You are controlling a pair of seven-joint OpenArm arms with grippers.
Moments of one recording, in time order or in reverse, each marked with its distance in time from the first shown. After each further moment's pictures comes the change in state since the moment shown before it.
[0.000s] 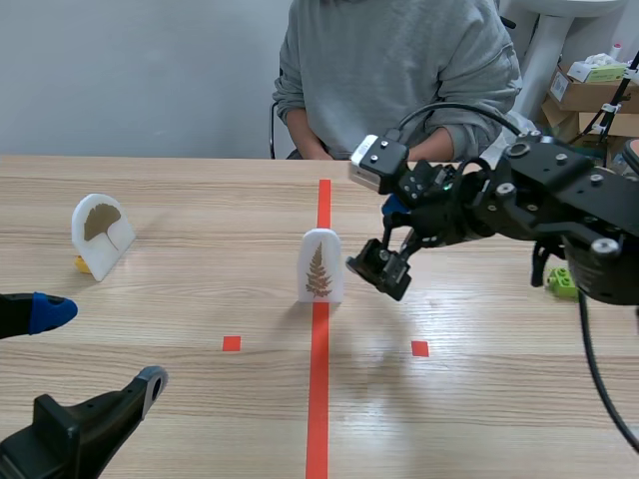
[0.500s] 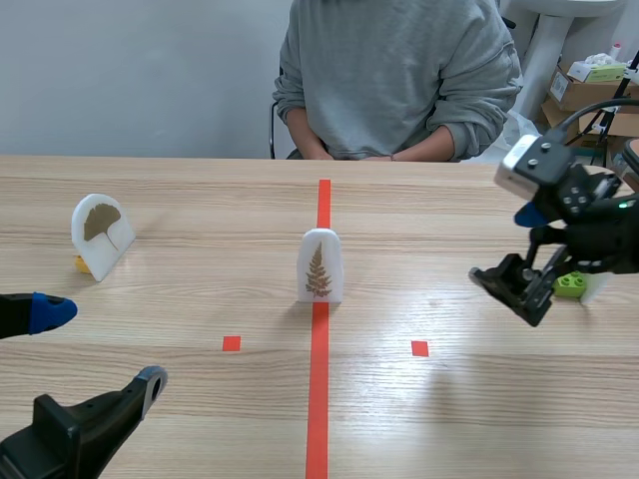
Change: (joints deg) left arm 0.0 0.0 0.0 0.0 0.0 0.0 0.0; right arm -21.1 17.4 18.3 22.4 6.0 0.3 -5.5
